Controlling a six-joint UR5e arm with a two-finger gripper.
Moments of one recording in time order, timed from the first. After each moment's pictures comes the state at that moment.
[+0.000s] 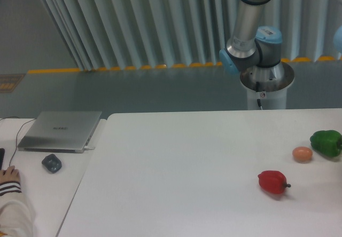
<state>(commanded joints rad) 2.64 -1.93 -1.34 -1.46 1.39 1.44</state>
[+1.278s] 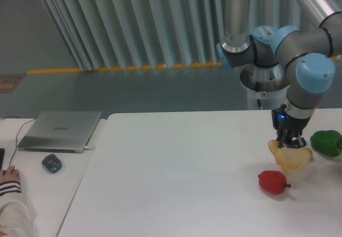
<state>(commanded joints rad) 2.43 -1.87 -1.49 -1.56 1.43 1.41</state>
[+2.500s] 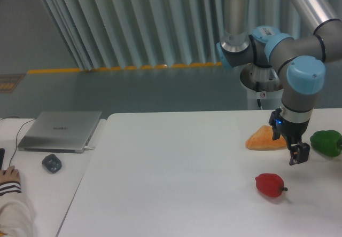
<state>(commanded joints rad) 2.42 -1.87 -1.50 -1.39 1.49 1.42</state>
